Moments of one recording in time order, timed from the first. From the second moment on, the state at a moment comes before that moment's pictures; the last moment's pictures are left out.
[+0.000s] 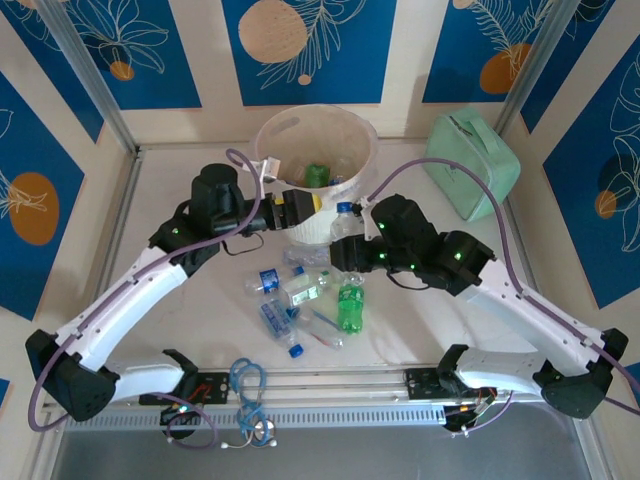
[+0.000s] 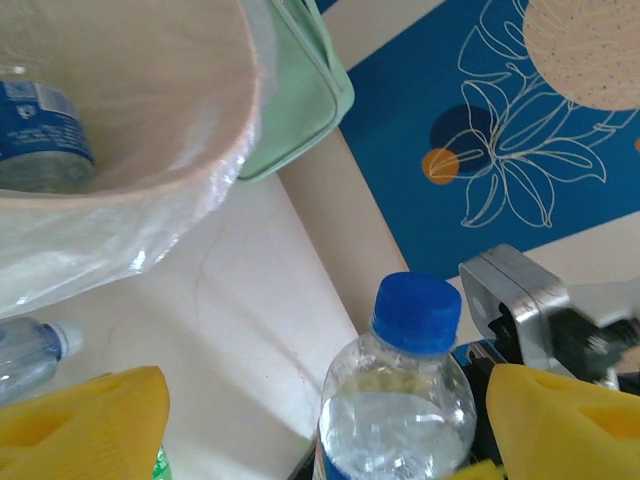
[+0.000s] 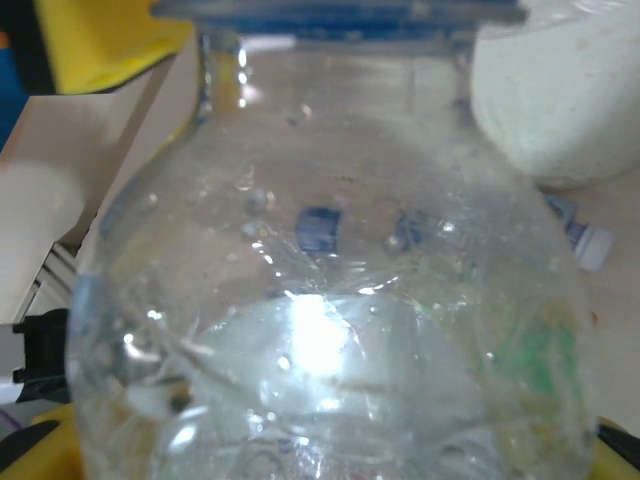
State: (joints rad) left arm -0.63 1.21 1.21 -0.30 0.52 -0.78; right arm 0.88 1.11 1.27 -0.85 -0.06 0.56
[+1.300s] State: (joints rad) left arm -0.67 1.25 1.21 -0.19 0.60 -0.81; right arm 0.95 1.19 1.33 -0.83 -0.09 0.53
